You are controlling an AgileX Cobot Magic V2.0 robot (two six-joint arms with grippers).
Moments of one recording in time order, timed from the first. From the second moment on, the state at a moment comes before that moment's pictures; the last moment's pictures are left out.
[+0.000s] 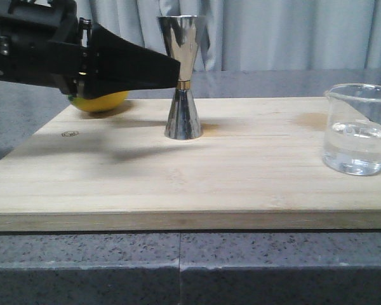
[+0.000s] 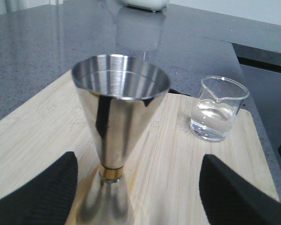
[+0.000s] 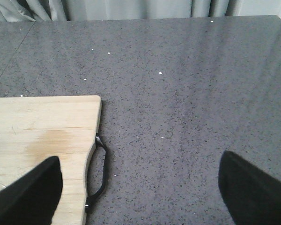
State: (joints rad) left arm -0.32 1.71 -0.87 -1.77 1.16 2.21; right arm -0.02 0.52 -0.71 -0.05 0.66 0.04
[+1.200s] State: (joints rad) left arm -0.38 1.83 -0.98 -1.77 1.16 2.22; right arm -0.02 0.52 -0.71 -0.05 0.66 0.04
